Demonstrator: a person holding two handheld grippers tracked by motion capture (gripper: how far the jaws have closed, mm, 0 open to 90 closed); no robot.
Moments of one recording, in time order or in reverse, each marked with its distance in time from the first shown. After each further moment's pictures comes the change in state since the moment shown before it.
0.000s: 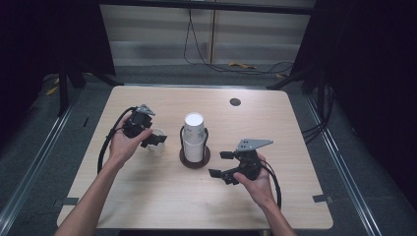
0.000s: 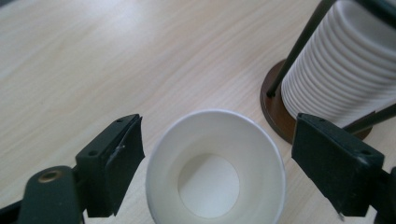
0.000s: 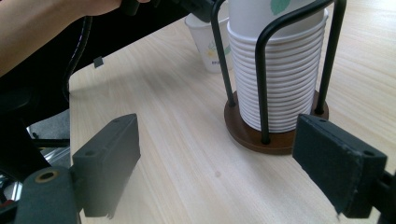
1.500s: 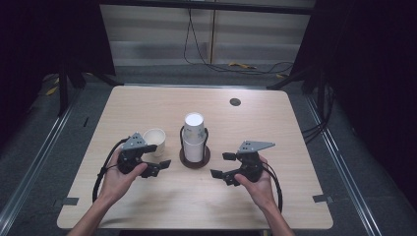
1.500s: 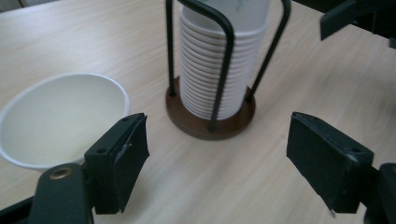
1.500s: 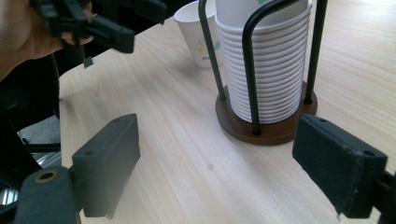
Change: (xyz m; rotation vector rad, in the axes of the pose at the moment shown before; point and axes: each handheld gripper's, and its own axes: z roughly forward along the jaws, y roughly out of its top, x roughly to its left) left arm -0.076 -0.068 -0.030 -0.243 -0.129 -0.023; right arm 0.000 -0.007 -0.002 0.002 -0.041 0.022
